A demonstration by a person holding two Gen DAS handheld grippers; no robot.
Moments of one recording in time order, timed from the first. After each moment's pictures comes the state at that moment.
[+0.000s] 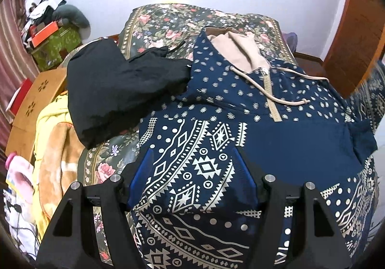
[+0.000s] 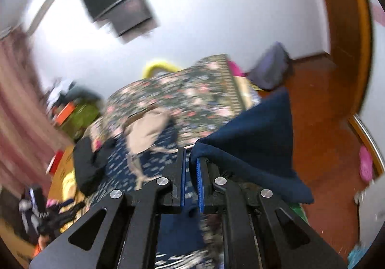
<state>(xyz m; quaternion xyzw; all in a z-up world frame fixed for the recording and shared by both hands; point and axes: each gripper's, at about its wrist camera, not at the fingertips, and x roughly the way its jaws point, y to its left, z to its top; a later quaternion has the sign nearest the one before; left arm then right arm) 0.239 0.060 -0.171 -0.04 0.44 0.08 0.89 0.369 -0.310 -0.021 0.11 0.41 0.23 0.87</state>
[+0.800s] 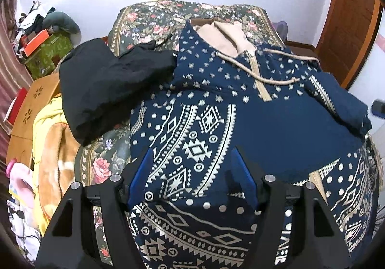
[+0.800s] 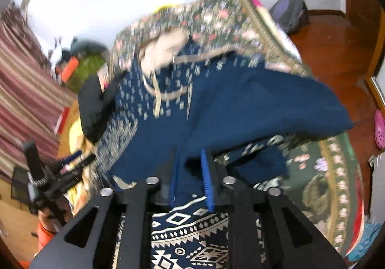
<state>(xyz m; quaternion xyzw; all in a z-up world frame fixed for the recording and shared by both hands) 0.227 0.044 -0.181 -0.01 0.45 0.06 0.89 0.340 -0.272 -0.089 0.15 0.52 0.23 0.81</state>
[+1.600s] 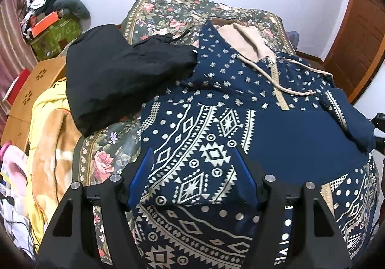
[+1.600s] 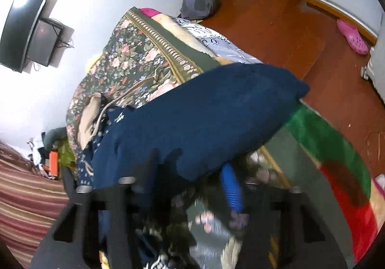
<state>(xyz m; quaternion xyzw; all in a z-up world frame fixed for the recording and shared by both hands) 0.230 0.077 -0.194 -0.06 0.45 0.08 0.89 0.402 -0.368 -0.185 0.34 0.56 0.05 0.76</state>
